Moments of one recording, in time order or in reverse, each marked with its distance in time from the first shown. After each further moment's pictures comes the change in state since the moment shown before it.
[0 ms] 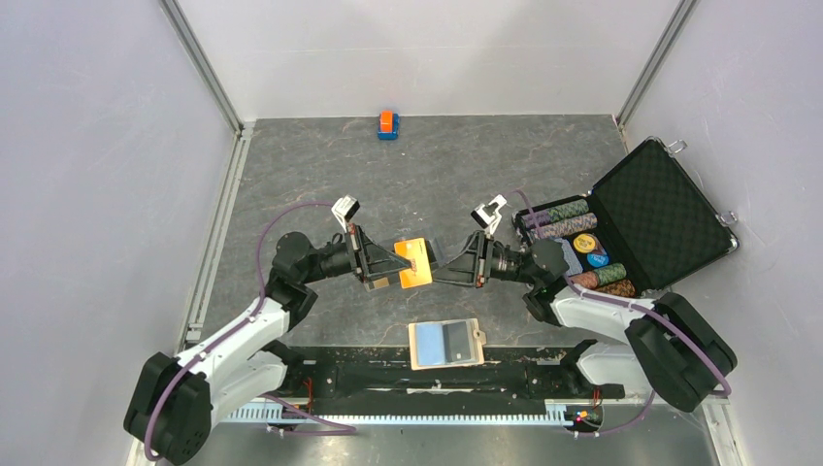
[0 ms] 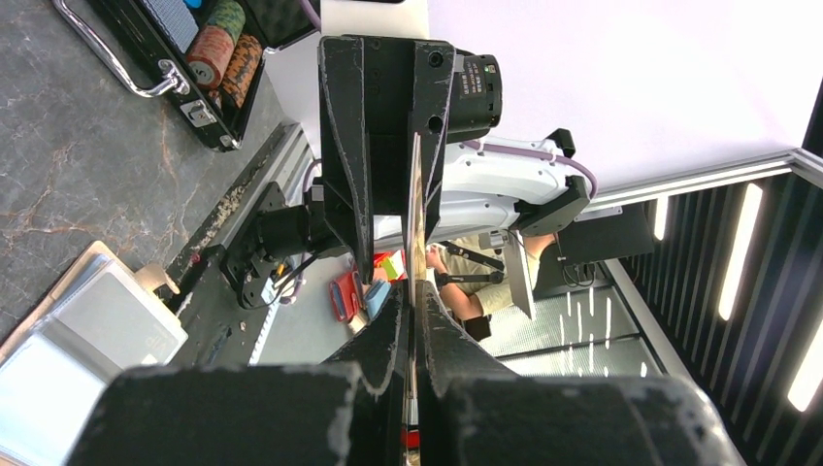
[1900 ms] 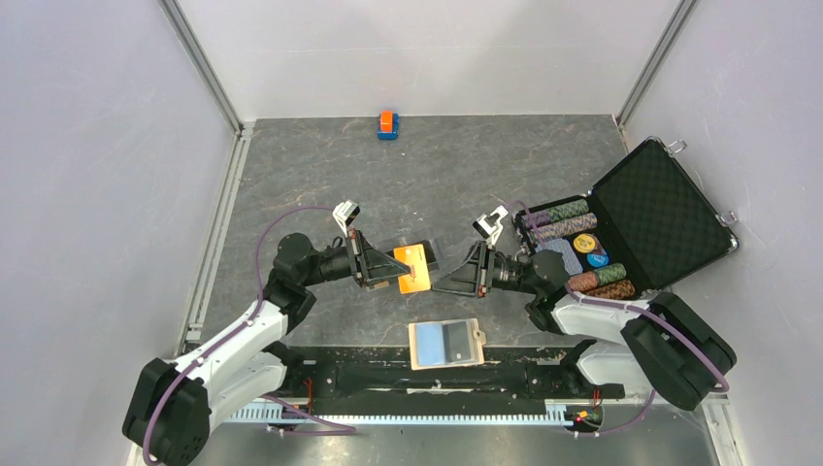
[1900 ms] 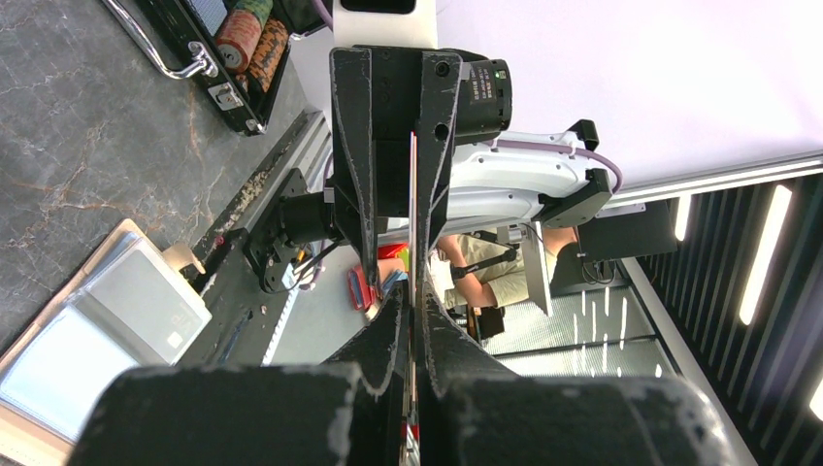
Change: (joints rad) left arm 0.000 -0.034 -0.011 -0.093 0.007 0.061; right arm 0.020 -0.003 -0.085 0.070 0.027 0.005
